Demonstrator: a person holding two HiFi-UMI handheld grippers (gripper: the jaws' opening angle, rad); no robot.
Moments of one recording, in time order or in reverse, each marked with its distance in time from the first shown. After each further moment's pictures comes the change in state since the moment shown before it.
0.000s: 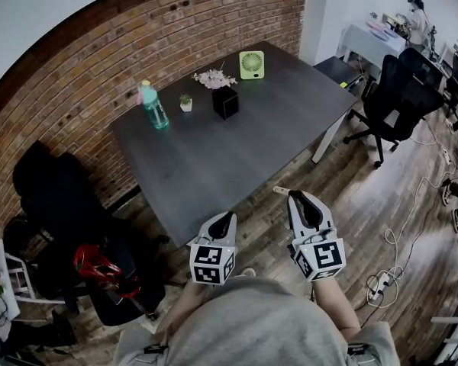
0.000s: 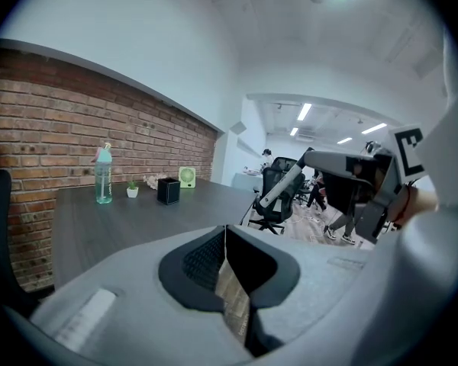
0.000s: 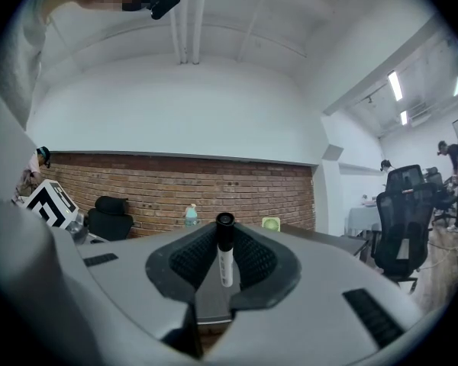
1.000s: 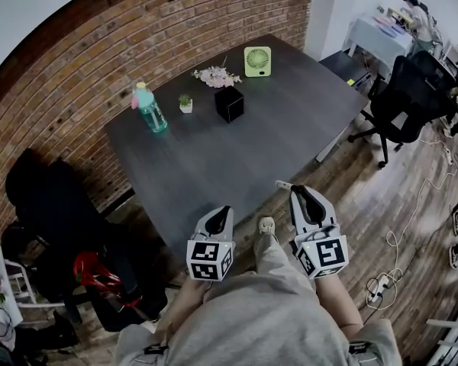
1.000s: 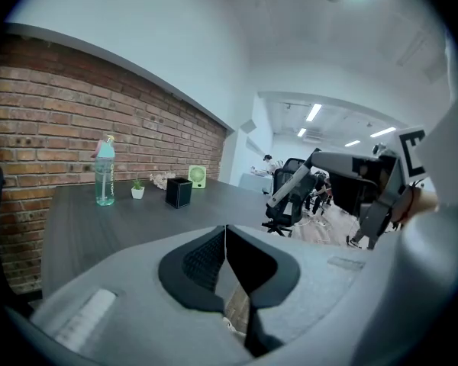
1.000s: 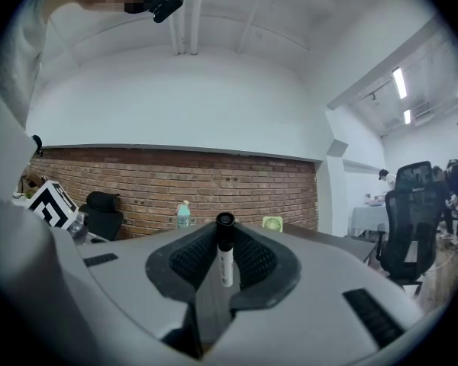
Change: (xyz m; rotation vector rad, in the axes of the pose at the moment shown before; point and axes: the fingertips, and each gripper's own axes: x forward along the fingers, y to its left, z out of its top) left arm 0.065 0.067 0.019 -0.036 0.007 0.027; right arm 0.089 -0.021 -0.010 -0.012 0.021 0.005
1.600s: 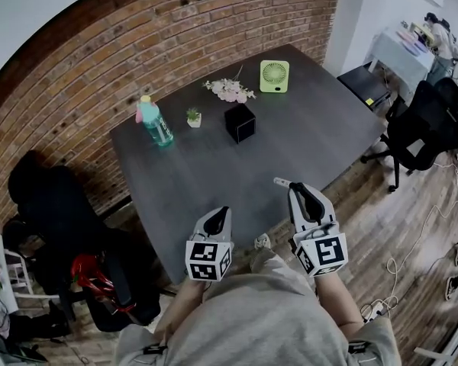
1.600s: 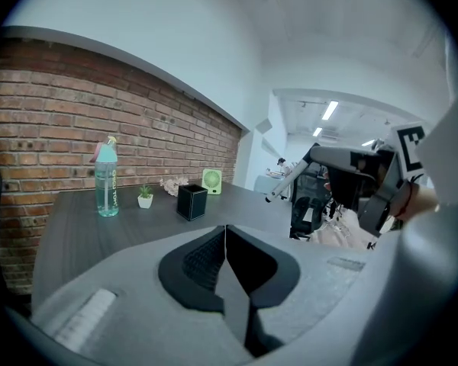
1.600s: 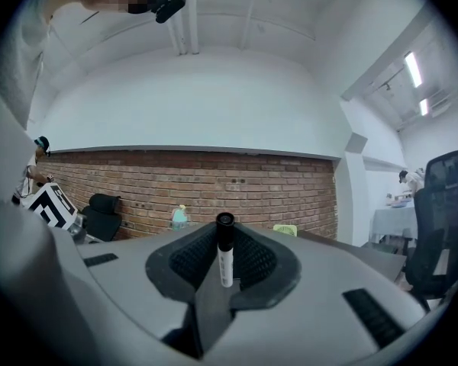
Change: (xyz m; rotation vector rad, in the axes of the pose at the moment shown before) left arm 0.081 0.048 0.039 -0.028 -0.010 0.111; right arm 0.115 -0.045 0.009 -0.008 -0.024 0.120
